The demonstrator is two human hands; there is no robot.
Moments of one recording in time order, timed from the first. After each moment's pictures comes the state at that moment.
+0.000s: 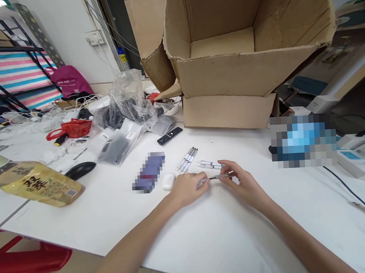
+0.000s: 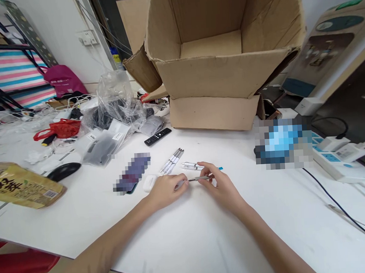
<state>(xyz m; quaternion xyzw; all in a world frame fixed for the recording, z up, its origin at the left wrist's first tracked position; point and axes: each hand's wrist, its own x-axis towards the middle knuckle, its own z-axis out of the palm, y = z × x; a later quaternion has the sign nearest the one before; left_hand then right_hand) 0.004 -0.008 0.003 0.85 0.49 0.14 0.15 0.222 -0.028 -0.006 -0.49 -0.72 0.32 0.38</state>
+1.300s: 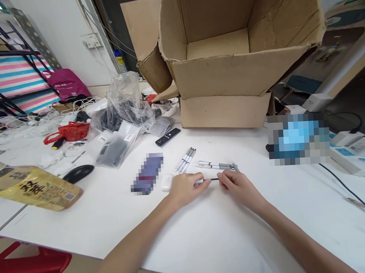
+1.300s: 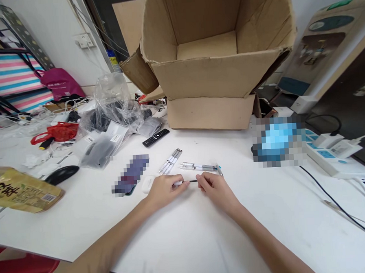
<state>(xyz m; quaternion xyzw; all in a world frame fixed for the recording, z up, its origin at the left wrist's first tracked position) 0.006 -0.007 0.002 0.82 0.51 0.18 0.19 0.208 -0.036 0.004 -0.58 -0.64 0.39 0.32</state>
